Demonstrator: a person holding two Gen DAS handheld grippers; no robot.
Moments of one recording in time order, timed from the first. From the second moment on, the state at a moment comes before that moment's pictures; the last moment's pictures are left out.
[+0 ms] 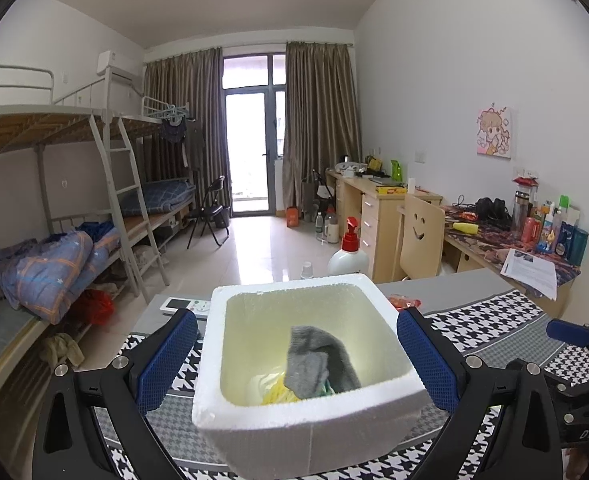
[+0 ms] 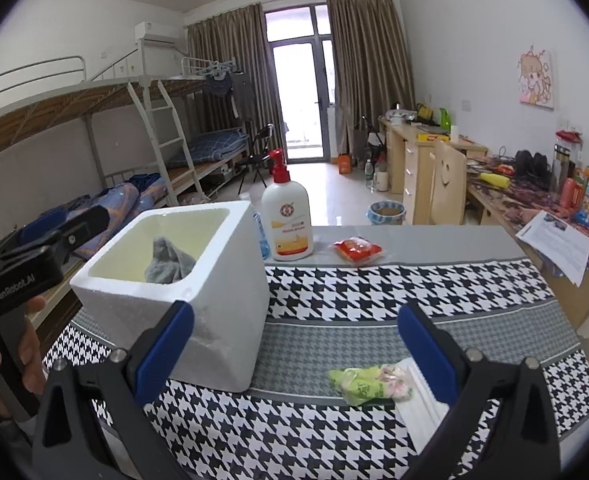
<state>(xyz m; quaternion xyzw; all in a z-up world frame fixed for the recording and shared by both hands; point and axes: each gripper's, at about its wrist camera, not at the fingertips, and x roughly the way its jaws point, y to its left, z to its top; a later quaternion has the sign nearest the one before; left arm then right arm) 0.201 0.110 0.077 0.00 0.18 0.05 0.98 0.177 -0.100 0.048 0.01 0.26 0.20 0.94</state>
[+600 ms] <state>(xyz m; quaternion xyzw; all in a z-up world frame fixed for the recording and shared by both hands) 0.138 0.089 0.083 0.00 0.15 0.04 0.99 0.120 -0.122 0.063 0.04 0.19 0.22 0.96</state>
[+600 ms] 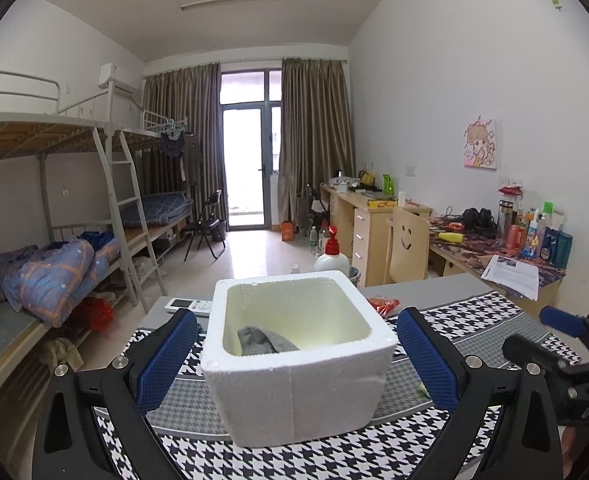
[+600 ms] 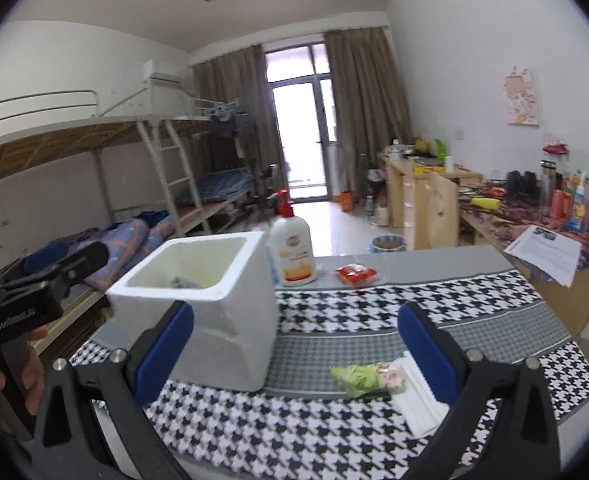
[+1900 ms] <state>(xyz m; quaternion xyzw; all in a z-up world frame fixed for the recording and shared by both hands) 0.035 0.075 0.023 -0.02 0.12 -0.02 0.99 0.026 -0.162 0.026 0.04 0.14 0.18 0.97</state>
